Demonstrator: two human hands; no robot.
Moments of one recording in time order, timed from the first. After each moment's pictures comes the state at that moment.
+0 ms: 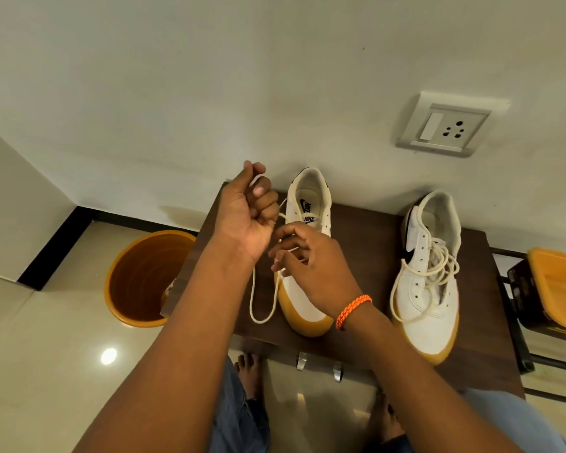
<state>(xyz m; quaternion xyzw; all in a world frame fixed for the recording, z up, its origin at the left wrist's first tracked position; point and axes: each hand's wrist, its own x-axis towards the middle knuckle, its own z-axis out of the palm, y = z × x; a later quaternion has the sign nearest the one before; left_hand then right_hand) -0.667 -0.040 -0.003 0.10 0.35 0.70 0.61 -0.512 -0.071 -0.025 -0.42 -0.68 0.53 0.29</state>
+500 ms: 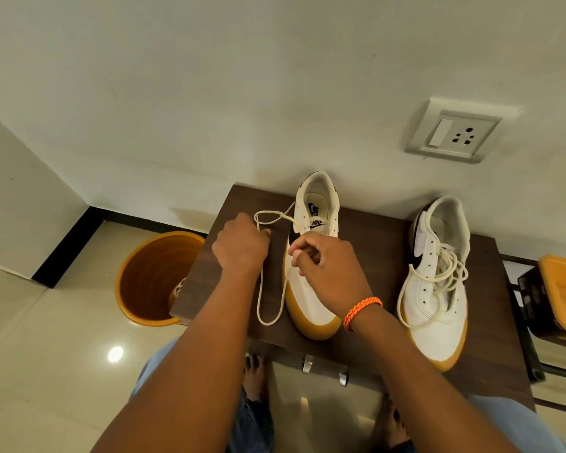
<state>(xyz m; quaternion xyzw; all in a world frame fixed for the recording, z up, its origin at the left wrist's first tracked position) -0.683 -0.041 -0.078 0.40 0.90 0.12 0.13 -0.507 -0.062 -0.040 -0.49 -0.74 0.39 0.25</state>
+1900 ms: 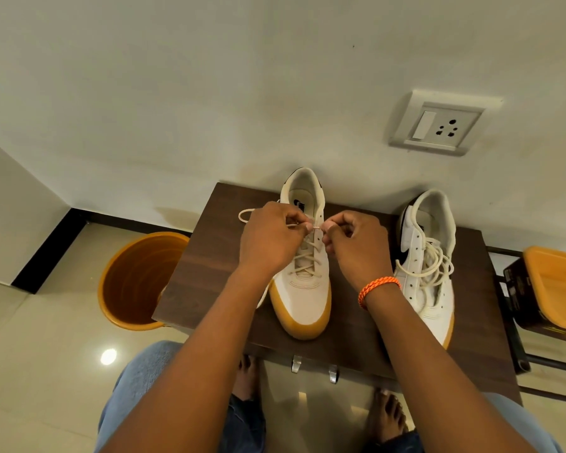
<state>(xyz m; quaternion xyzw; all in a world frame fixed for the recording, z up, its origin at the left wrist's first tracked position) -0.626 -0.048 -0.030 0.55 0.72 0.34 0.26 -0.470 -0.026 -0.029 -0.59 -0.64 0.35 0.33</state>
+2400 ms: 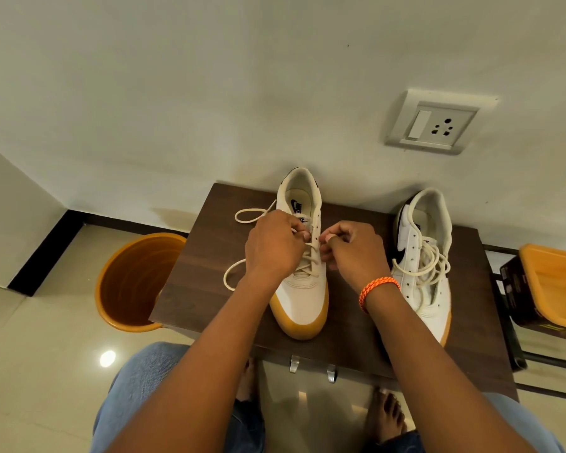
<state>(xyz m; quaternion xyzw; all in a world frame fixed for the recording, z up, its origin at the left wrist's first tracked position) -0.611 -0.043 -0.044 0.53 0.77 0.27 0.24 -0.463 -0.024 -0.040 -0.63 -0.61 0.41 0.27</state>
